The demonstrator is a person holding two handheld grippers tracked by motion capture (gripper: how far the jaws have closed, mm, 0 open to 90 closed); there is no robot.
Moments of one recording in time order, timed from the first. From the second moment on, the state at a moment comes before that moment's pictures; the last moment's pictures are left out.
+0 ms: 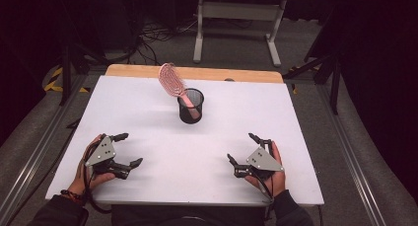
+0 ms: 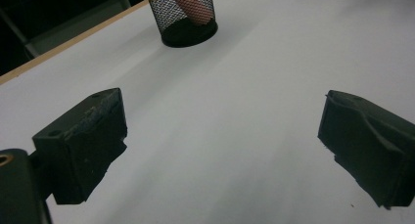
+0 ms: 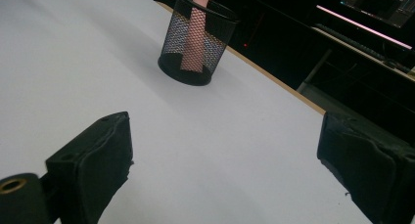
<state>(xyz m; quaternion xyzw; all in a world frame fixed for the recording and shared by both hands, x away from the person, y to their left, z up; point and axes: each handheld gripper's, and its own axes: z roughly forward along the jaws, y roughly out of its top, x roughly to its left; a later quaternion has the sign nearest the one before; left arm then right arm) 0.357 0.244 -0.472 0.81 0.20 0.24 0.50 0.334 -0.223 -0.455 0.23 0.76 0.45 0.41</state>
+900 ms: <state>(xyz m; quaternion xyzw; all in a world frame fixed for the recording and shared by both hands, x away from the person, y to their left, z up) 0.359 0.245 -0.471 0.80 0.21 0.24 0.50 0.339 -0.226 -0.454 0.23 0.76 0.46 0.41</state>
